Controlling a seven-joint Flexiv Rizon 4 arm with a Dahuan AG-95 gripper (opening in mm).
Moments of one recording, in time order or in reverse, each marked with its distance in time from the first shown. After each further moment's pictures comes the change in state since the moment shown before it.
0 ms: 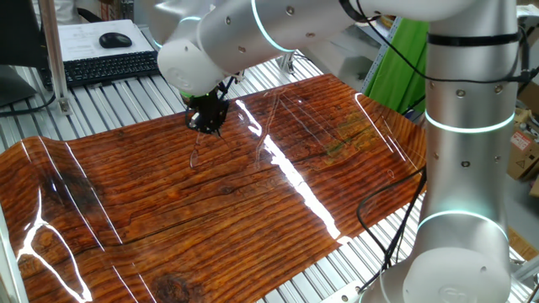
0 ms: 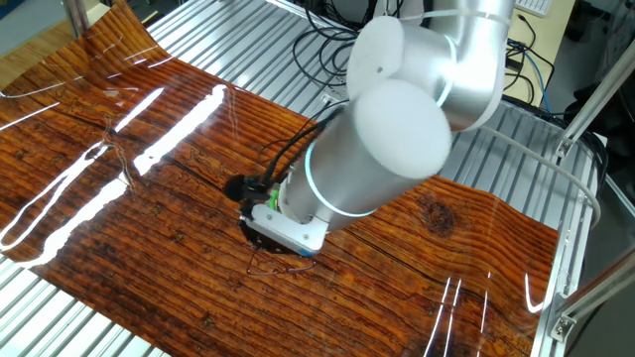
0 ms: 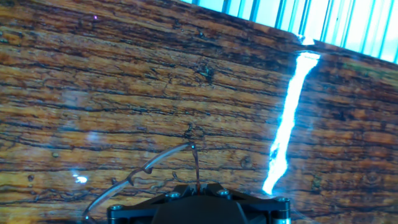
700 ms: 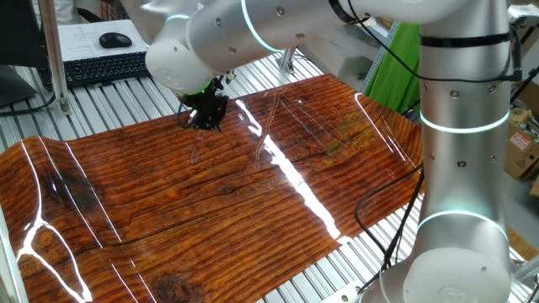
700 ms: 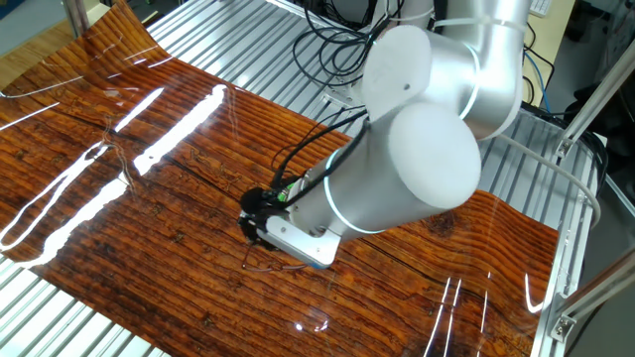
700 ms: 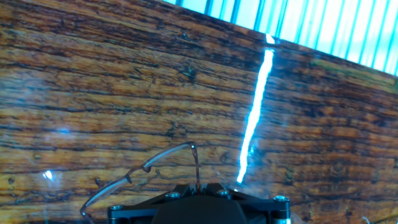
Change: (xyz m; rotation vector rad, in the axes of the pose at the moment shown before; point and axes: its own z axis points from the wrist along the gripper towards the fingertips) arm -0.001 -0.013 -0.014 0.059 0.054 0.002
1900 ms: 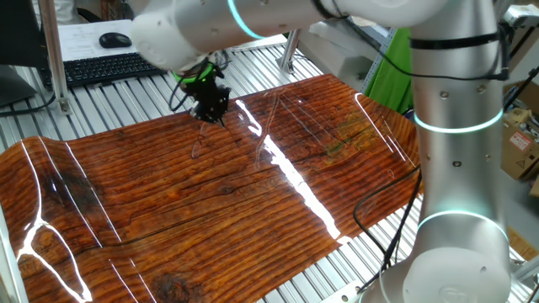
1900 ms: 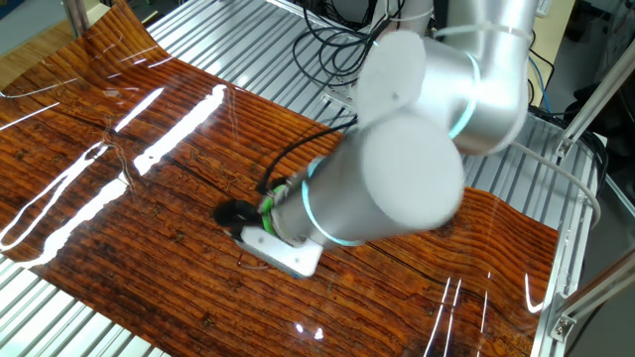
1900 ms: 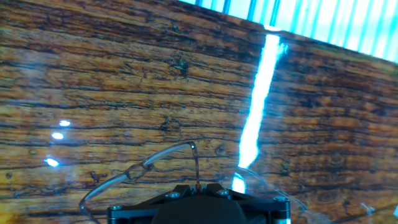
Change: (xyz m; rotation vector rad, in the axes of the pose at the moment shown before) arm 0.000 -0.009 -0.004 -0.059 0.043 -0.004
